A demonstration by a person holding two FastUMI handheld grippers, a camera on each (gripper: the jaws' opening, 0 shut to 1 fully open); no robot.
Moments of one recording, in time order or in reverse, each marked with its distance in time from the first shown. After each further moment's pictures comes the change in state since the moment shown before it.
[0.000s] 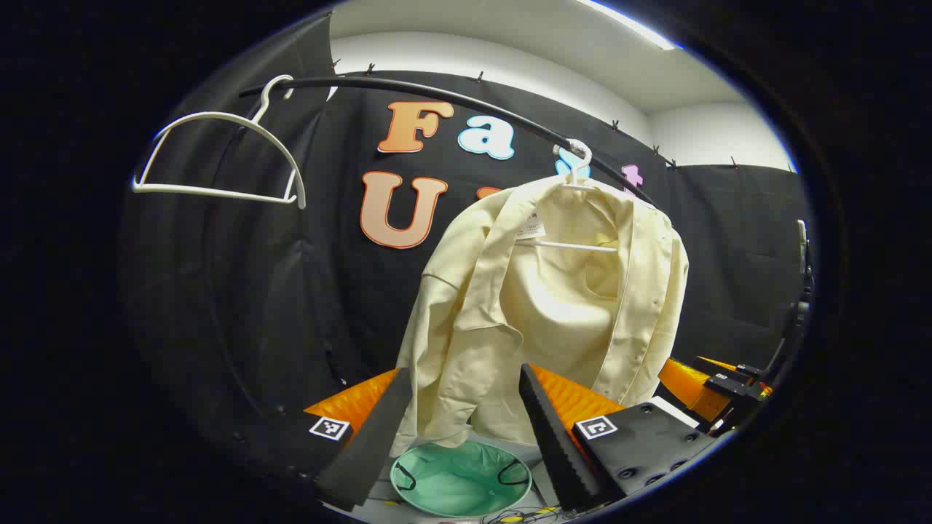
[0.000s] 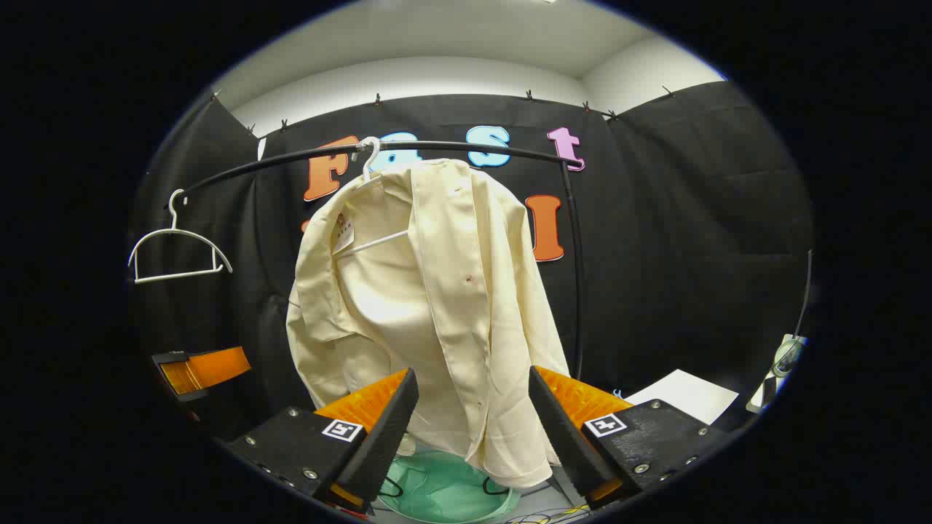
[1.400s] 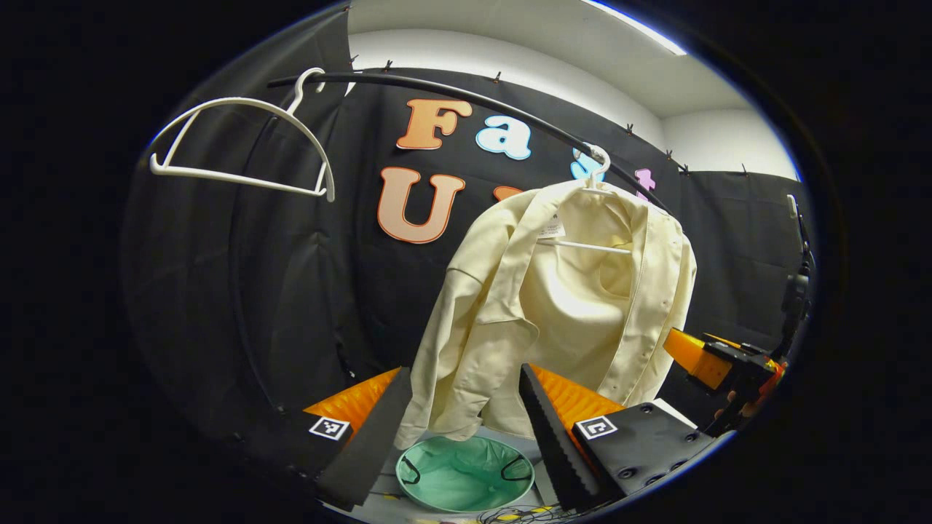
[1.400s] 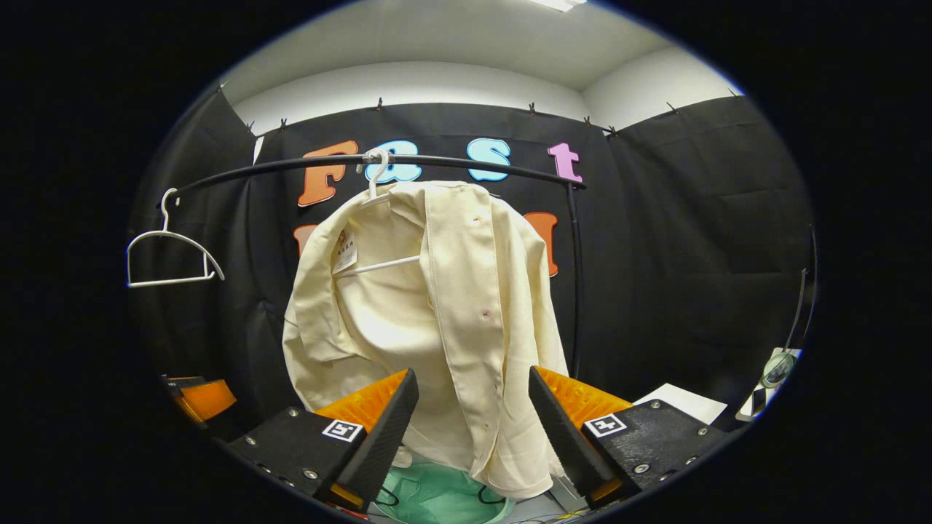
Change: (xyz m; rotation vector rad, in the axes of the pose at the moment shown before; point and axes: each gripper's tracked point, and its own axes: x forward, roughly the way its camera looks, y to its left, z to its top) left arm -0.018 0.030 -0.006 -0.026 0.012 0.043; right arm 0.015 0.022 0.037 -0.036 -0.051 -0.054
